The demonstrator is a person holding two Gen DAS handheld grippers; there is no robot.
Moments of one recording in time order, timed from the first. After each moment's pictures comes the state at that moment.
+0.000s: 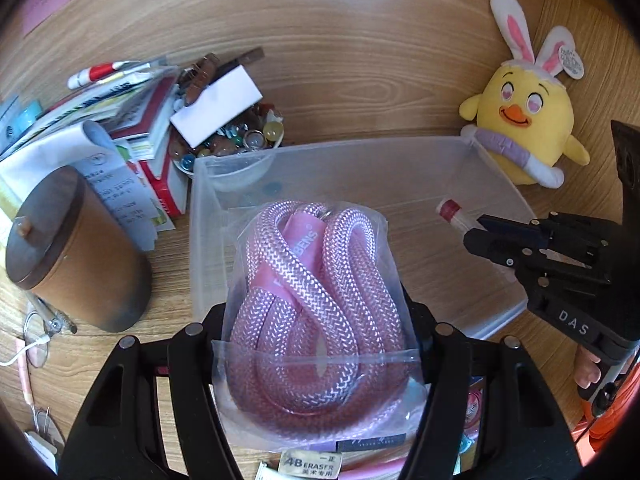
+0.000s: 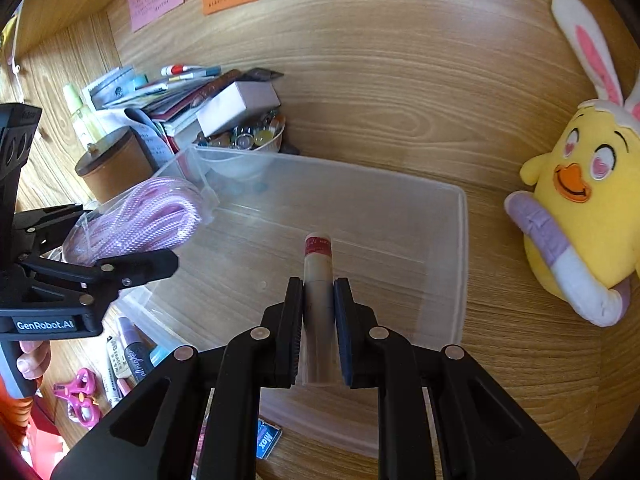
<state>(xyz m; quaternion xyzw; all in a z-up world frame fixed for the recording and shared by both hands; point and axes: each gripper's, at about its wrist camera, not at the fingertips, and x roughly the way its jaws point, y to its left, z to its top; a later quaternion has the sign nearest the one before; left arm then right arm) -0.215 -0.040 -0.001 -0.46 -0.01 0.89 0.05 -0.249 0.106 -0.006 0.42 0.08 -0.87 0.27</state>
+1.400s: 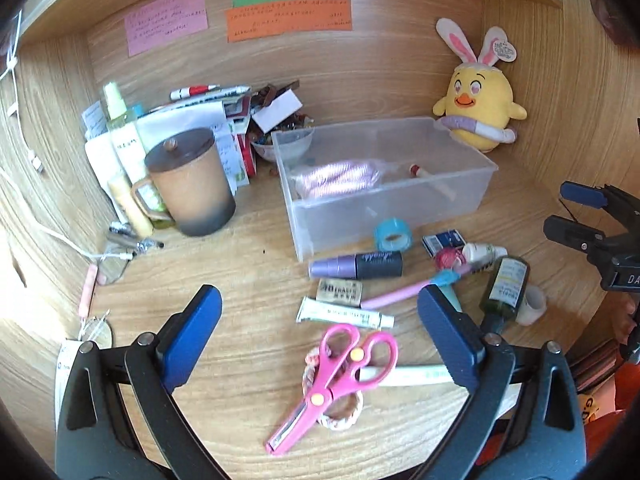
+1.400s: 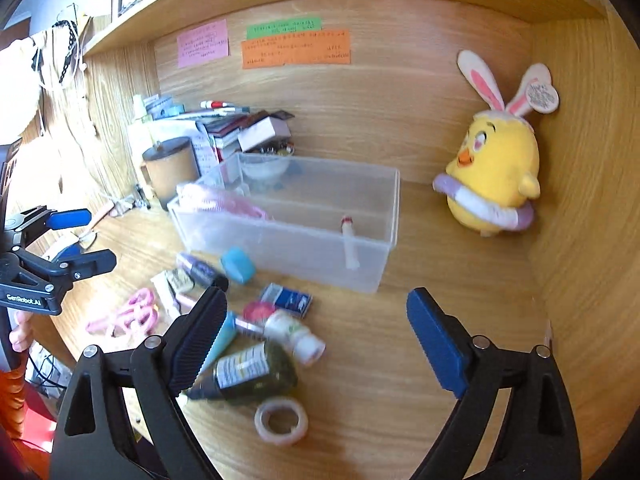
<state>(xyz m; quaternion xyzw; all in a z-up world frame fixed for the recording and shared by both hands) -0.026 -0.051 0.020 -0.37 0.03 0.93 0.01 -0.070 0.169 0.023 0.33 0.06 -0.92 0.22</state>
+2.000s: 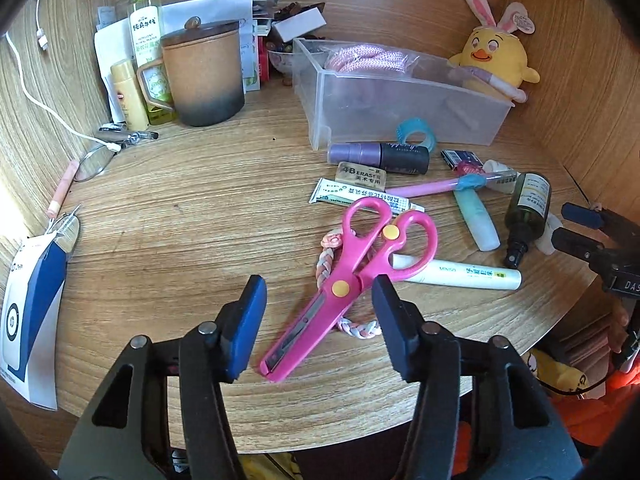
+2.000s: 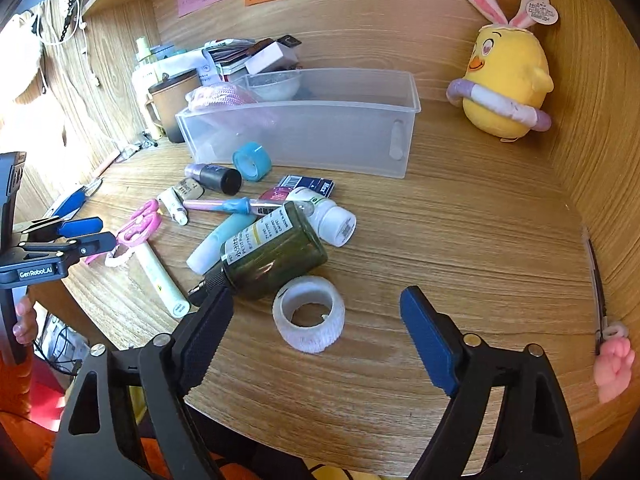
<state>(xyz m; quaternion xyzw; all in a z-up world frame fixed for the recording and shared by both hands) 0.006 -0.079 -0.050 -0.44 -0.03 0.90 0.02 -0.042 0.168 -0.041 0.40 0.05 -0.89 0.23</state>
